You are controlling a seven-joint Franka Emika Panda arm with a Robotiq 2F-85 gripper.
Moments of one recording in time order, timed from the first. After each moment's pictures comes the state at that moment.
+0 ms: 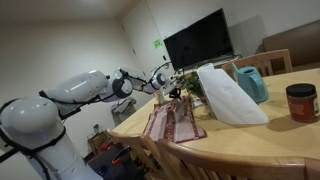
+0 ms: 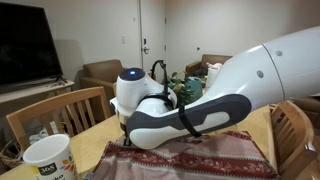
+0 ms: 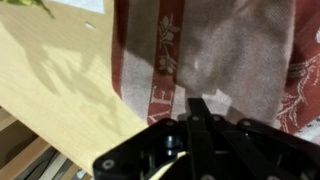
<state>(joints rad) 0.44 1.48 0.01 -0.57 -0.30 2.35 -0.33</state>
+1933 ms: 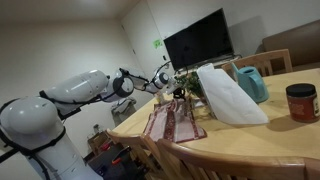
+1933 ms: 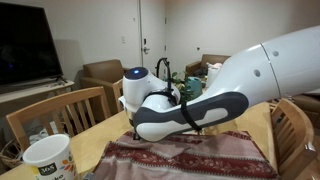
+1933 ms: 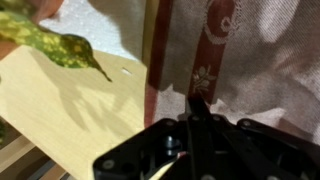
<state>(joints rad) 0.42 1.49 -0.05 -0.57 -0.29 2.29 -0.33</state>
